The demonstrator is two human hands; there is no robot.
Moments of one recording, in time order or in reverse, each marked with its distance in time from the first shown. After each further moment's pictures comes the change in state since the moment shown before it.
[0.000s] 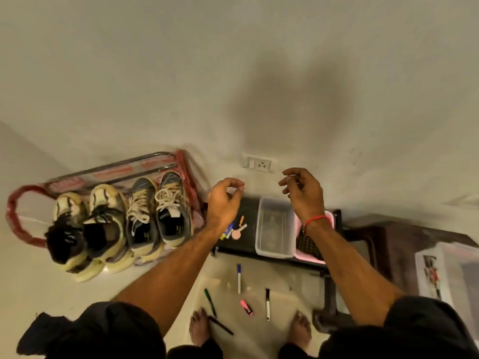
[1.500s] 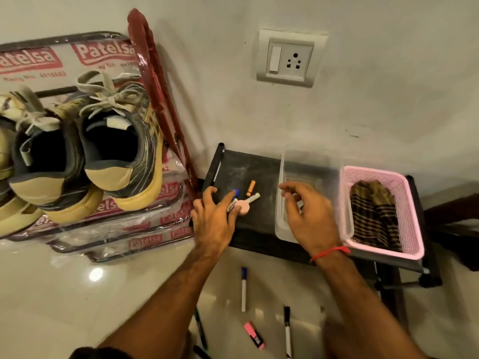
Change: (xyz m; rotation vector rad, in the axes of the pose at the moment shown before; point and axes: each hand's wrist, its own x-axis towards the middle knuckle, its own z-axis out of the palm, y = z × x) left_hand -0.006 -0.358 0.129 0.792 0.062 0.098; right_hand -0.024 0.318 0.092 -0.350 -0.038 -0.494
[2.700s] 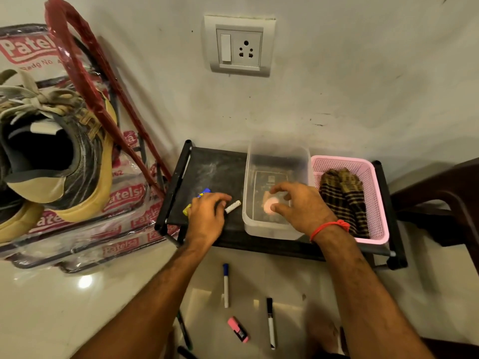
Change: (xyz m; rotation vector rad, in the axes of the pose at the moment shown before) left_hand 0.008 0.048 0.014 -0.461 -0.051 0.009; right_hand 0.022 0.036 -0.051 -0.213 -0.416 0.314
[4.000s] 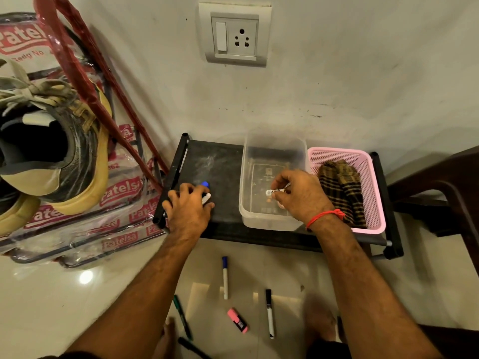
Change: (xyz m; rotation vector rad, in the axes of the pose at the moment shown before) left_hand 0.003 -0.004 -0.026 0.542 -0.151 -0.157; right_hand -0.001 -0.007 -0.002 0.035 0.098 0.002
